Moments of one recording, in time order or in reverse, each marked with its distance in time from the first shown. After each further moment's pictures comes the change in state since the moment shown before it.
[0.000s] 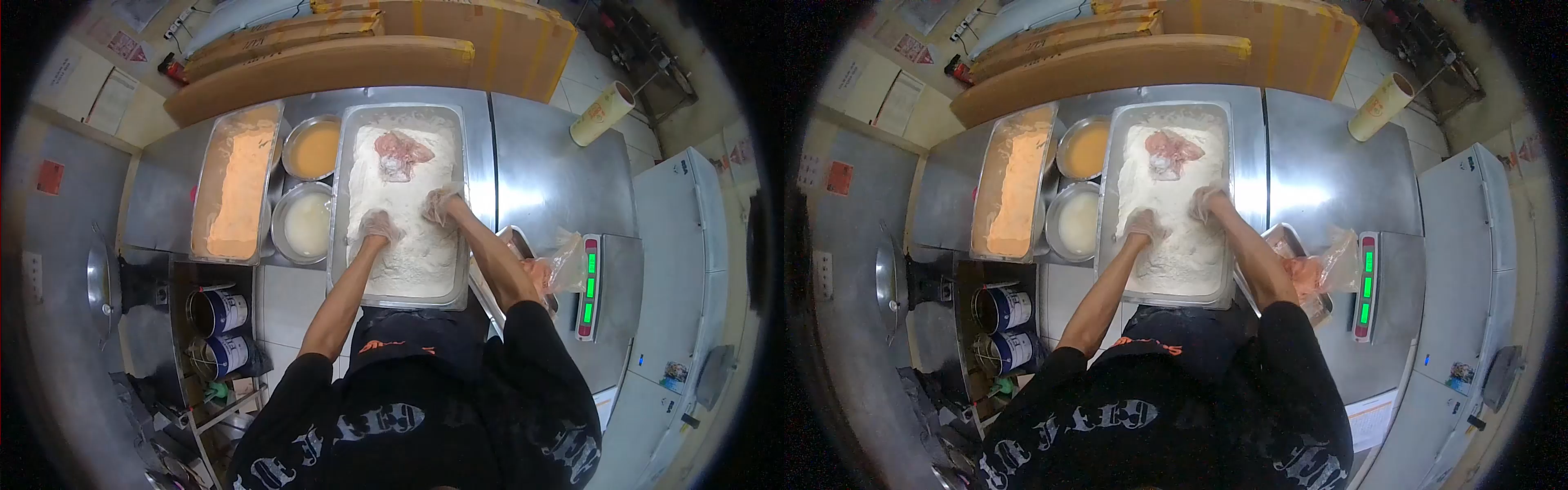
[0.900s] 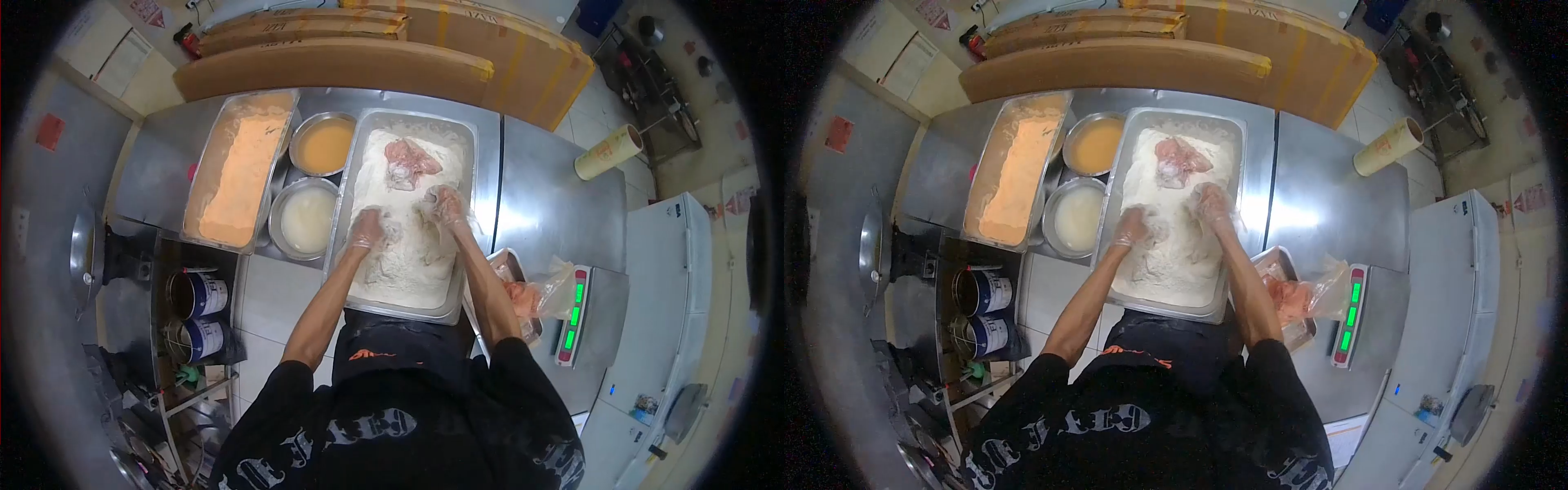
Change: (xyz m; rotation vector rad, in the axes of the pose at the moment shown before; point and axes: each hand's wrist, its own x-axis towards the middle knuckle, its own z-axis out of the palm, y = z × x) left_hand 0.013 -0.043 0.017 -0.300 0.511 0.116; right_hand 0.040 0.006 0.047 0.432 0.885 0.114
